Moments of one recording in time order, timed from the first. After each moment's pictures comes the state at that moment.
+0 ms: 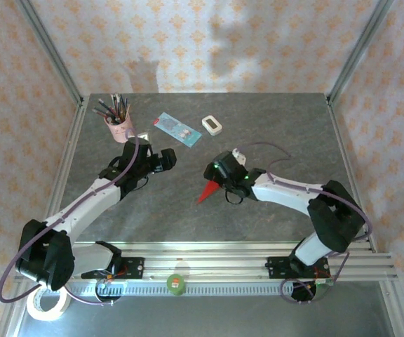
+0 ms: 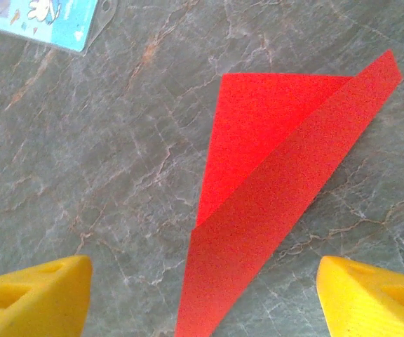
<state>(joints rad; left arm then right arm) -0.33 1.22 0.79 -0.26 -0.03 -0.57 0.78 1.57 0.92 -0.27 0.22 1.09</state>
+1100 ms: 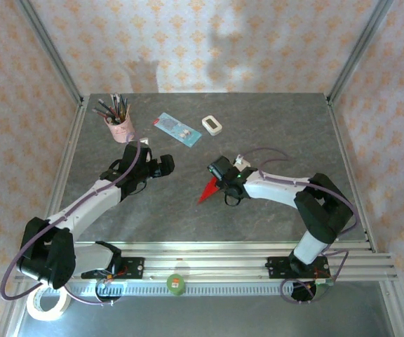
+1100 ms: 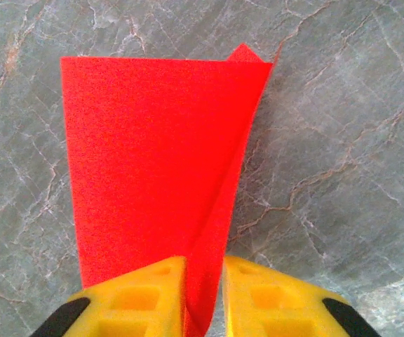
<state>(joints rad) -0.32 1.24 0.75 -0.27 -0.02 -0.54 0.79 1.65 0.95 -0.41 0.30 1.24</state>
